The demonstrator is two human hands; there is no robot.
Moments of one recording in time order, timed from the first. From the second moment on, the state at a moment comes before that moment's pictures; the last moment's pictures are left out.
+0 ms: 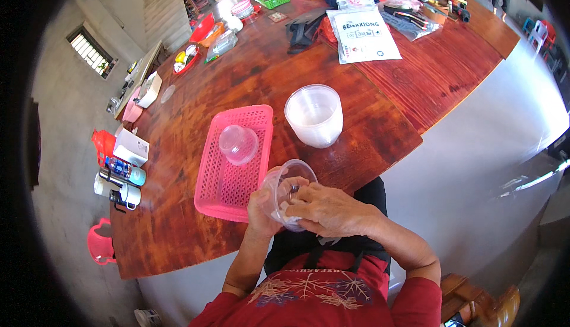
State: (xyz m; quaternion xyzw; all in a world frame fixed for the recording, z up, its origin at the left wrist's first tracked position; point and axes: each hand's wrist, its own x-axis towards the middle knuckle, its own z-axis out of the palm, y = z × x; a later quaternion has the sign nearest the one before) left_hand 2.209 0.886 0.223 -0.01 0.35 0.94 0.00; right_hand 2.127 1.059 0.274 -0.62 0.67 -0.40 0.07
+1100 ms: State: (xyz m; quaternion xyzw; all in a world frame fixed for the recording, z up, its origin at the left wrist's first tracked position) left_hand 2.202 0.886 0.228 -0.05 0.45 0.89 -0.03; right_hand 2.134 1.029 0.267 -0.53 0.81 -0.25 0.05
